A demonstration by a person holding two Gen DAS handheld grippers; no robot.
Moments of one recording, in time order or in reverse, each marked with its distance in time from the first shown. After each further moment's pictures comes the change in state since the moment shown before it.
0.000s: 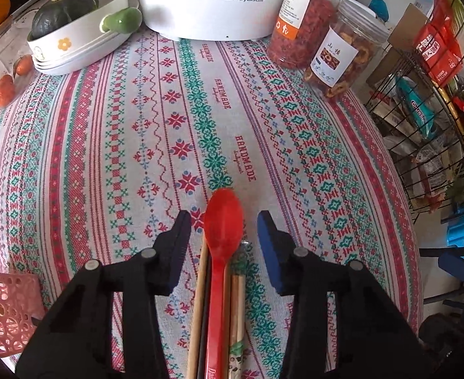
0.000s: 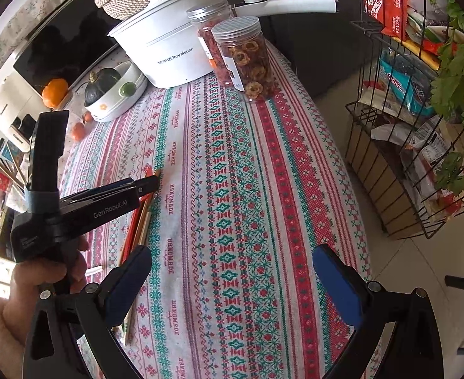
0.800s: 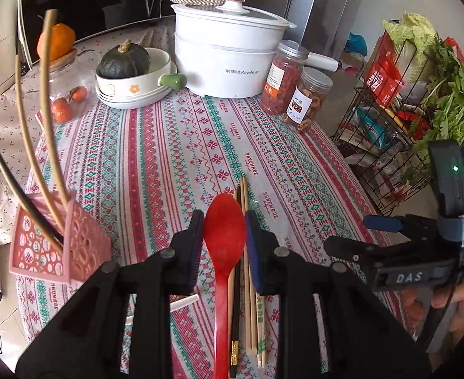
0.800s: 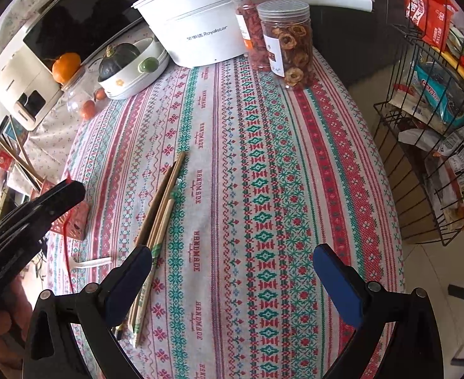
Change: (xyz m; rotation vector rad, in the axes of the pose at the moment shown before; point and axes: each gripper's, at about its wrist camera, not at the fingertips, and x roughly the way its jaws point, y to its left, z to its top) left arm -0.131 0.047 -0.072 0.028 -0.254 -0.049; right arm 0.030 0.046 -0.005 -0.090 0.059 0.025
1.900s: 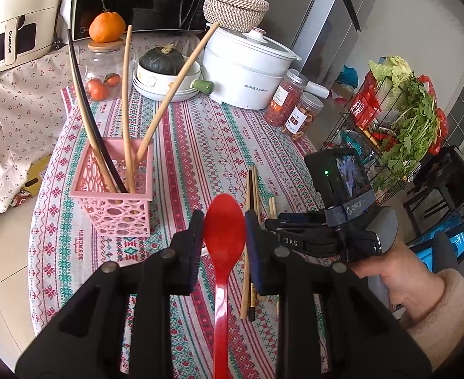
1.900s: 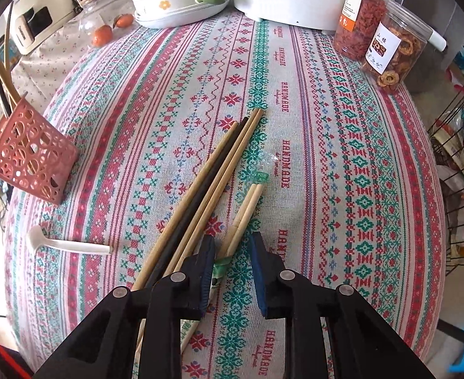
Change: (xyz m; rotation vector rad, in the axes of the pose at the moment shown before) left arm -0.064 0.059 -0.052 -0.109 -0.083 -0.101; right arm 0.078 0.097 -0.005 -0.217 0.104 -0.181
